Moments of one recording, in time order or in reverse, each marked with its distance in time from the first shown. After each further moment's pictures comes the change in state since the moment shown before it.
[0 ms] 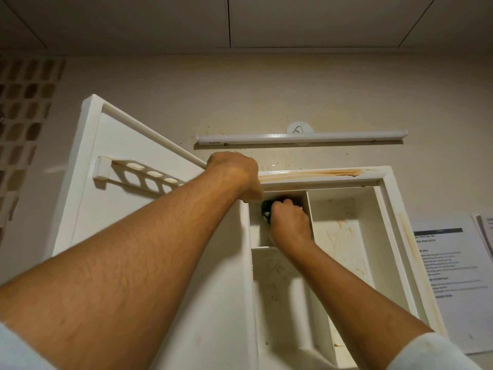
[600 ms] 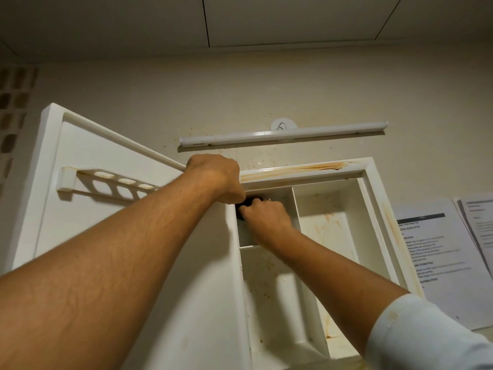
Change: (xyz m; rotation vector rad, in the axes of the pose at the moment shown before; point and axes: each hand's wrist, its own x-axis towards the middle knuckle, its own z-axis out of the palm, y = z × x) left_hand 0.000 0.003 0.002 0.018 0.025 0.015; right_hand 0.006 -0.006 -0.005 -0.263 -0.061 -0.346
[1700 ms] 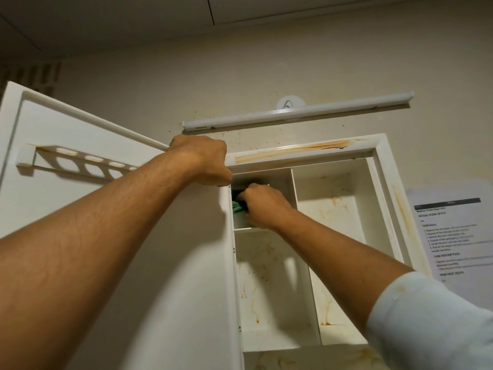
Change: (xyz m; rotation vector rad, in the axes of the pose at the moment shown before) left_hand 0.008 0.001 0.006 0.054 0.012 -0.053; right_hand 0.004 0.015 0.008 0.395 -0.049 -0.138
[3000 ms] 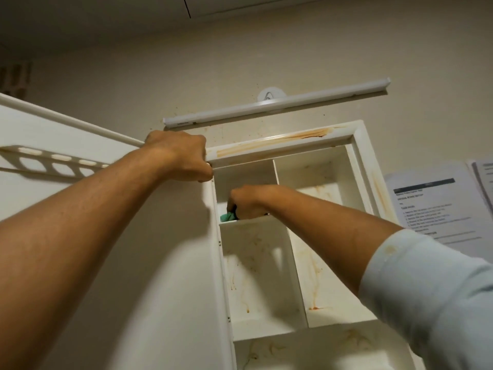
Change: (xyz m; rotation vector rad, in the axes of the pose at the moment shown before) left_hand -0.001 -0.002 0.001 0.008 -0.006 0.014; right_hand -0.004 -0.005 -0.031 -0.101 -0.459 -0.077
